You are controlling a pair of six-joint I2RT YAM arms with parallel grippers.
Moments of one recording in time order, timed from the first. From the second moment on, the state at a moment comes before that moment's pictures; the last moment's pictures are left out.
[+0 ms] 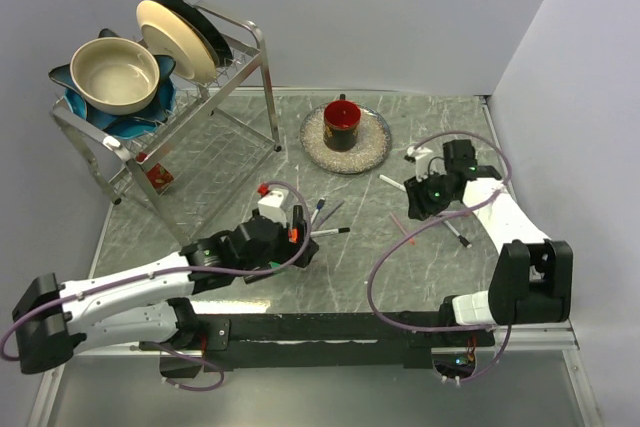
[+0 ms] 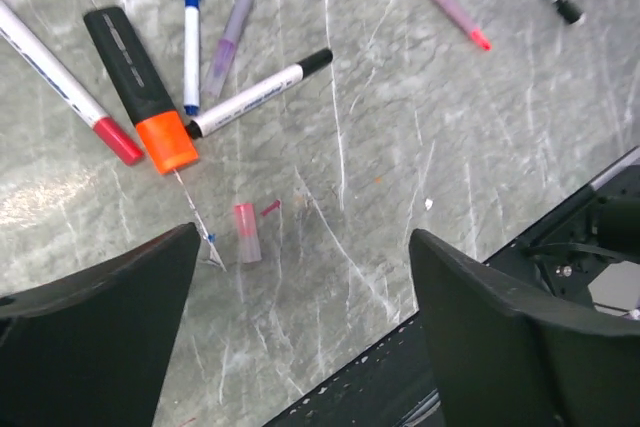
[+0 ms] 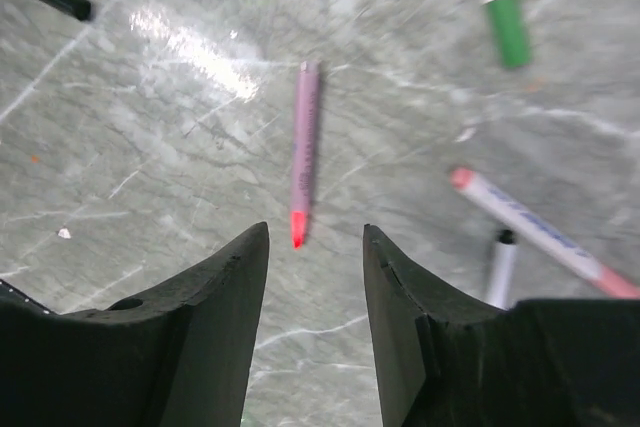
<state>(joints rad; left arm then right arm) -1.06 0.99 0.61 -0.17 -0.29 -0.67 0.03 1.37 0.93 -0.72 -0.39 -0.44</state>
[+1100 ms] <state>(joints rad) -1.01 0.84 0.48 -0.12 -0.27 -0.65 -0.01 1.69 0.99 -0.63 -0.11 -1.20</state>
